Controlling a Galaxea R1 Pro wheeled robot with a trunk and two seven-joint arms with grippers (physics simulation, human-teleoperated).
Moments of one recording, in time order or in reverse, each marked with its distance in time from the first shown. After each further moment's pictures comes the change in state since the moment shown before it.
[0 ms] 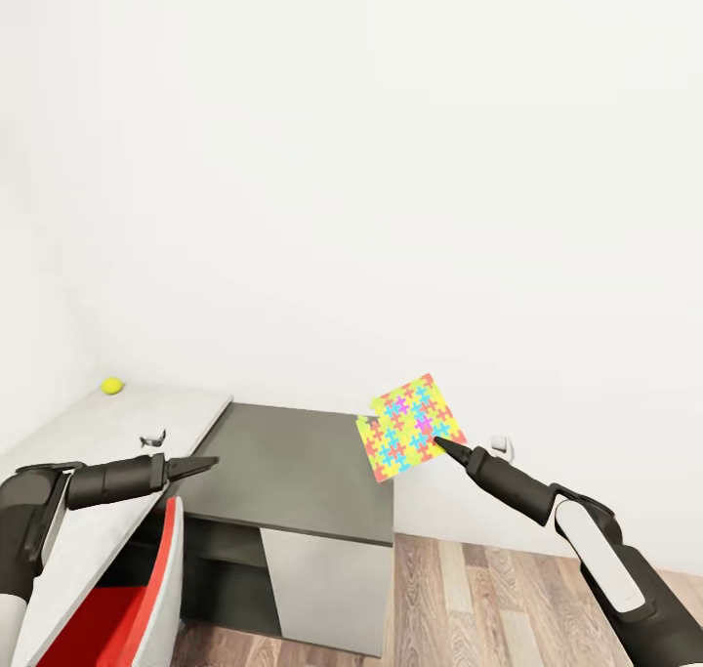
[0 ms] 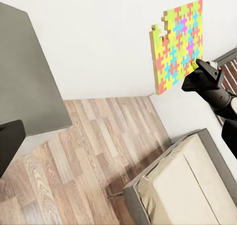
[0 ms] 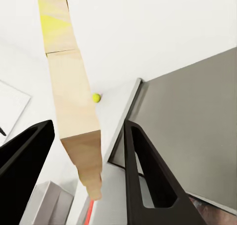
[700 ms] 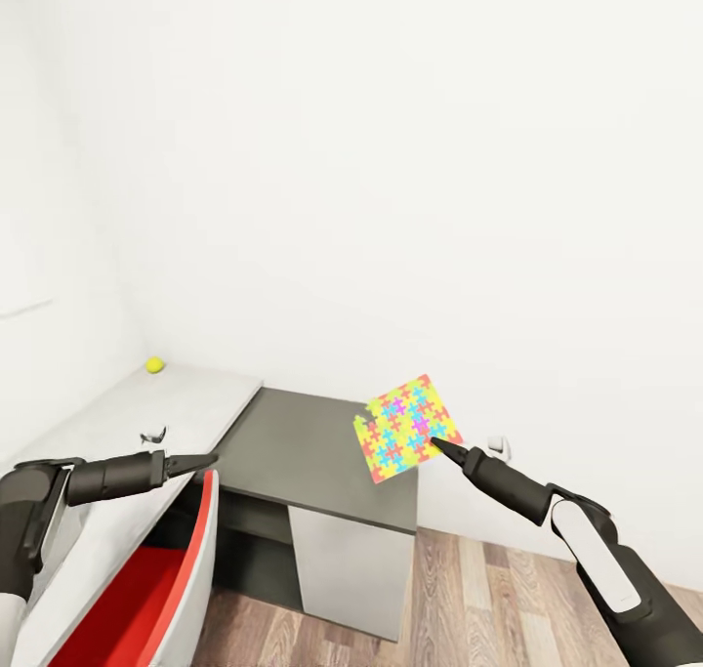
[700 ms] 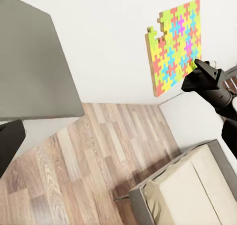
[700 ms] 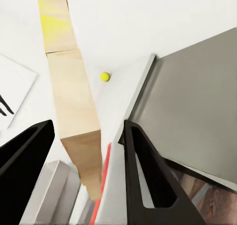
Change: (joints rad) left arm 0.000 -0.001 -0.003 -0.036 -0.008 0.013 0.000; right arm 0.000 0.010 0.006 -0.003 0.004 0.000 -0.012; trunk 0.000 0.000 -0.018
